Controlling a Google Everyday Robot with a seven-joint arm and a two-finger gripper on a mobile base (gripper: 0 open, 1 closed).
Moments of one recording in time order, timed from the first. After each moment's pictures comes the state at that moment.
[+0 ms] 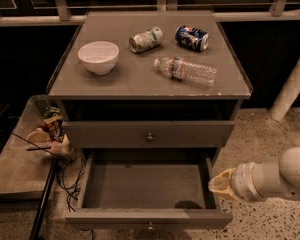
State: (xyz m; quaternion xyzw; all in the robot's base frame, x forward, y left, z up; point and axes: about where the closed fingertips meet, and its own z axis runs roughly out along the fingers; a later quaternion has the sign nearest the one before) arm 0.424 -0.217 0.609 -0.53 0.79 0.13 0.29
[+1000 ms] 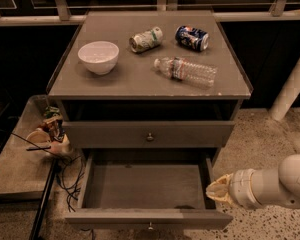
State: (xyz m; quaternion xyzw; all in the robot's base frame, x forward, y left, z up) arm 0.408 -0.208 0.606 -0.56 0.76 0.13 0.30
